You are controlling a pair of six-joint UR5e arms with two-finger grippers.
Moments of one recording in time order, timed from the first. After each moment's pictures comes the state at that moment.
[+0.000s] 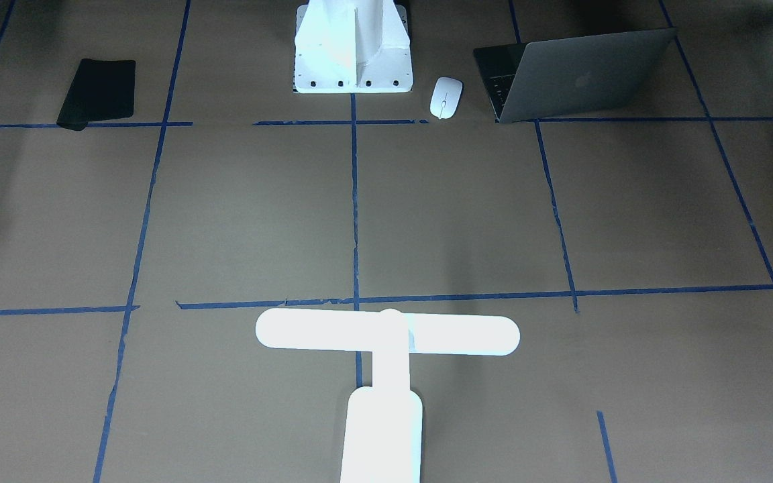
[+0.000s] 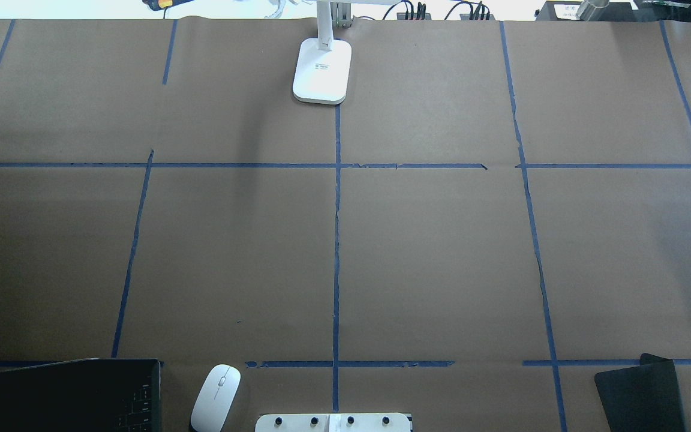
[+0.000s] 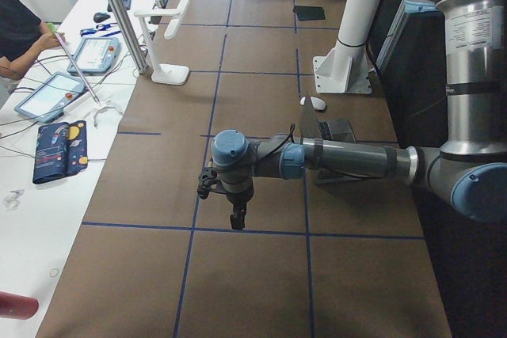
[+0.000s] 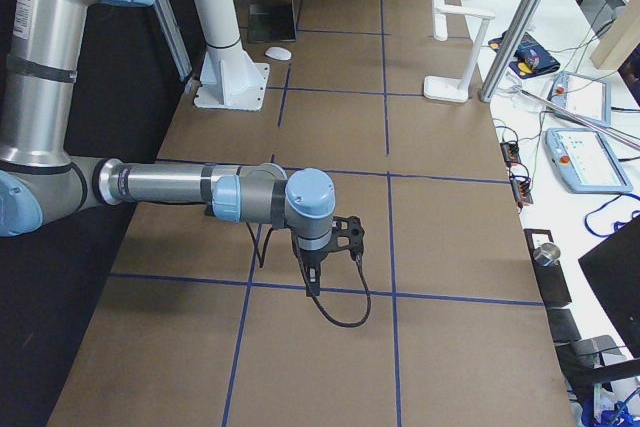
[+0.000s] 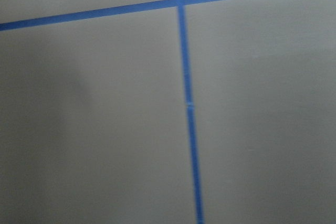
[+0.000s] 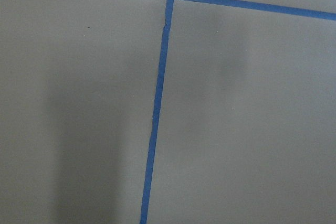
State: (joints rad) left arm -1.46 -1.41 -1.83 -1.53 -2.37 0.03; right arm 1.59 -1.83 1.87 -1.63 2.30 -0.15
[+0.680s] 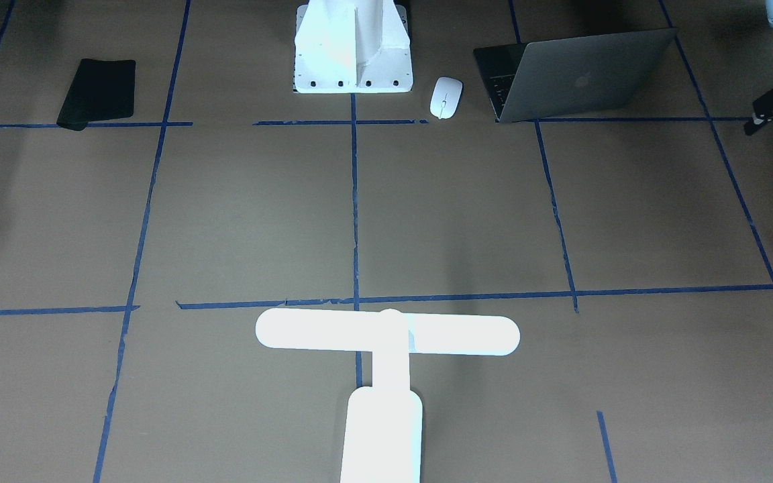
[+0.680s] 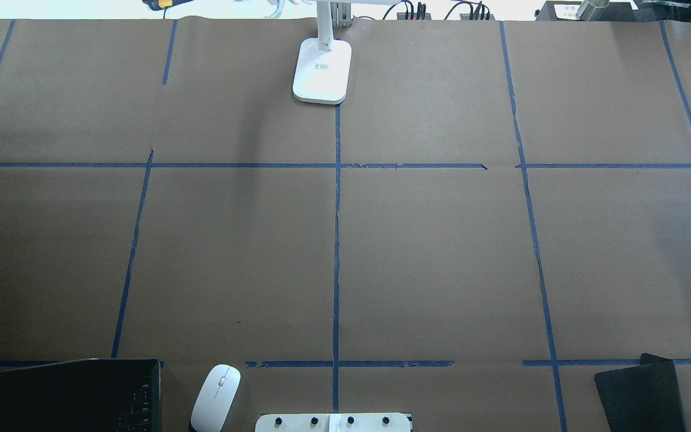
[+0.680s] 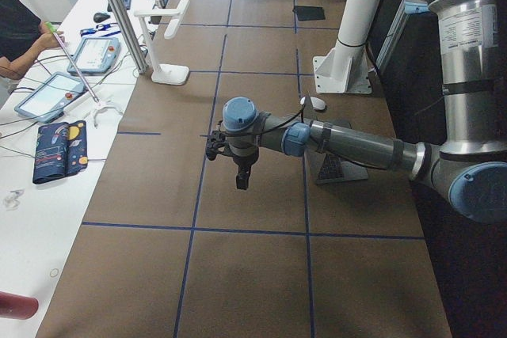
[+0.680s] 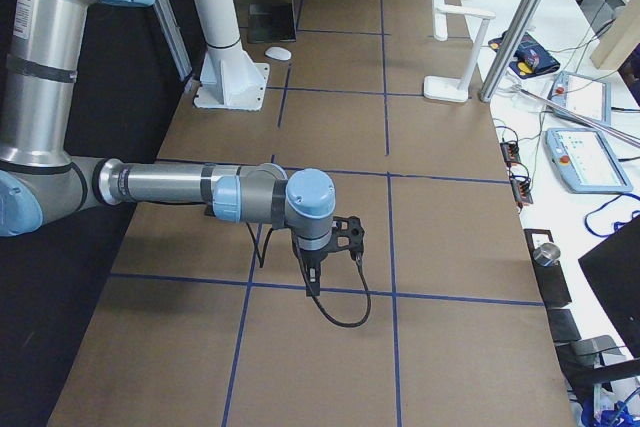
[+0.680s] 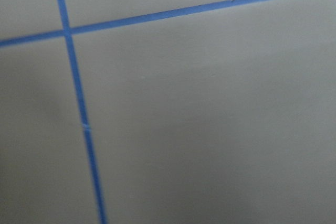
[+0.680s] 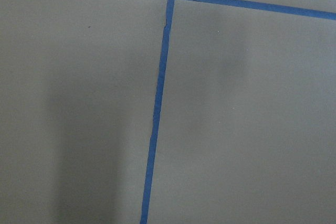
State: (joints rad) left arm -1.29 -1.38 -2.01 -1.60 -2.42 -0.39; right arm 1.59 -1.83 1.87 -1.63 2.30 -0.15
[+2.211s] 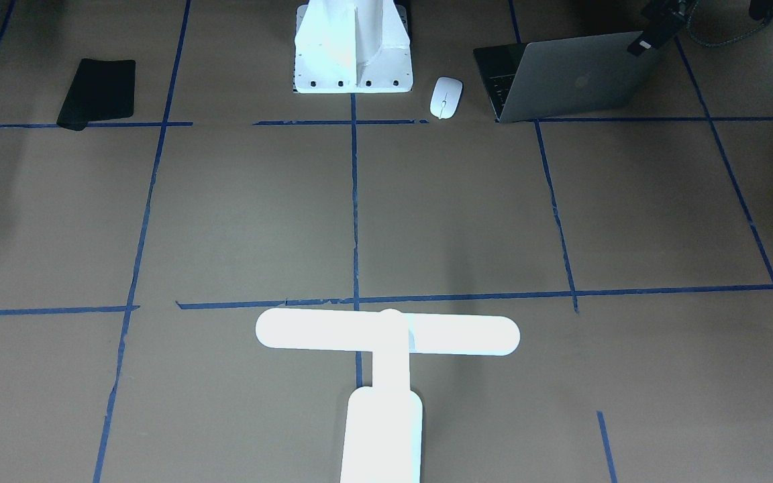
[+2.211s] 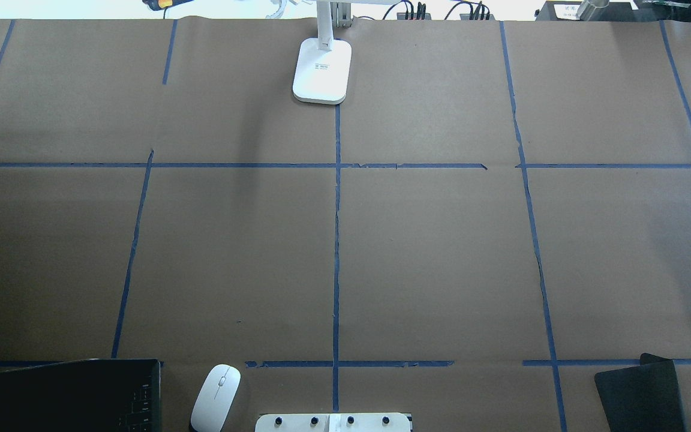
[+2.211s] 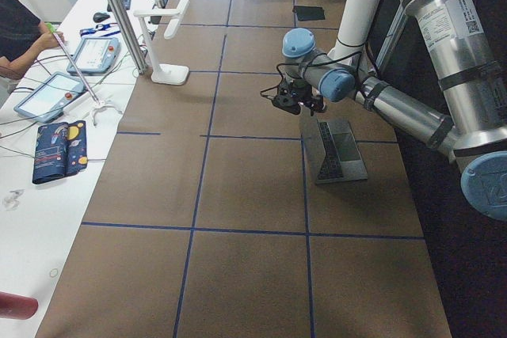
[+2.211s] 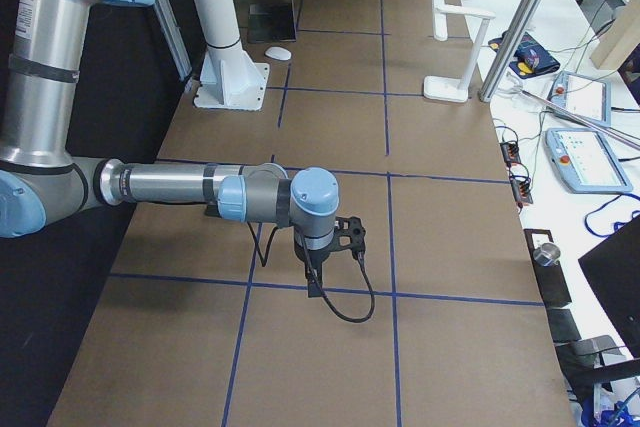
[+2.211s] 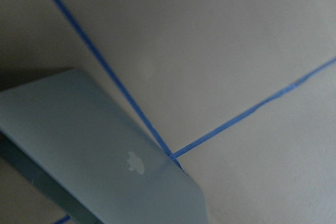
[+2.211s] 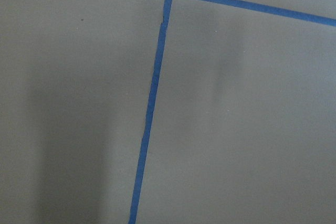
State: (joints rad) left arm -0.93 -1.12 -2.46 -1.77 -2.41 -2.03; right arm 1.56 -1.83 1.86 -1.60 2.25 -0.15
